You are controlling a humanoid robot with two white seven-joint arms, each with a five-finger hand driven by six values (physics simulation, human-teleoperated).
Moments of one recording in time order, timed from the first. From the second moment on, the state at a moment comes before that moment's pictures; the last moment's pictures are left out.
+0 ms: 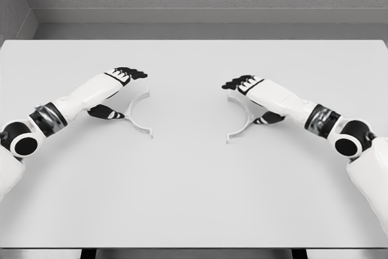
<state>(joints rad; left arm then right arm) -0.43 0.53 -0.43 -1.20 -0.52 -0.61 -0.16 -0.40 -0.44 0.35 -1.30 0.64 -0.61 0.32</state>
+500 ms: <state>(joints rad) -0.46 0.53 -0.43 -1.18 -0.52 -0.61 -0.16 -0.42 -0.39 0.40 -1.34 0.64 -0.61 0.32</state>
